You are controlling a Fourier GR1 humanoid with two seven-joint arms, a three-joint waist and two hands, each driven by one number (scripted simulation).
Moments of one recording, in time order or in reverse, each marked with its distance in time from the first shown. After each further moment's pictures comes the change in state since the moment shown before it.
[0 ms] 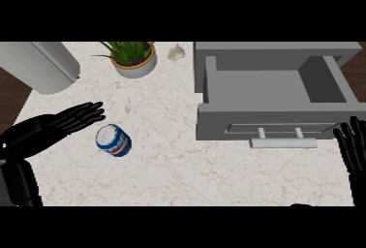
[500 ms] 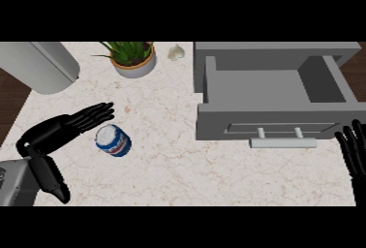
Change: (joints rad) left arm -0.029 -0.085 0.031 0.133 -0.271 0.003 -0.150; right arm 0.022 0.014 -0.015 -0.014 0.001 0.025 -0.002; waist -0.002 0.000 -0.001
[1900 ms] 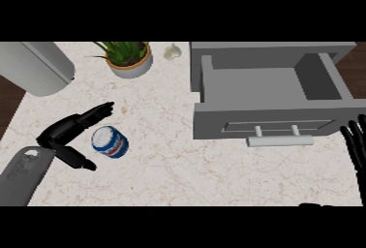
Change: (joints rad) left arm -0.187 0.098 -0.172 0.613 -0.419 0.310 -0.575; right arm -0.048 -0.011 -0.058 0.035 -0.027 0.045 -0.018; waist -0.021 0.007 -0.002
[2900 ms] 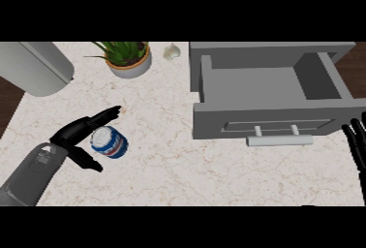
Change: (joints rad) left arm -0.129 -0.027 -0.107 0.315 -0.056 0.119 -0.175; right arm -0.009 0.014 0.013 -0.064 0.001 -0.012 0.062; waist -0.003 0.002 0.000
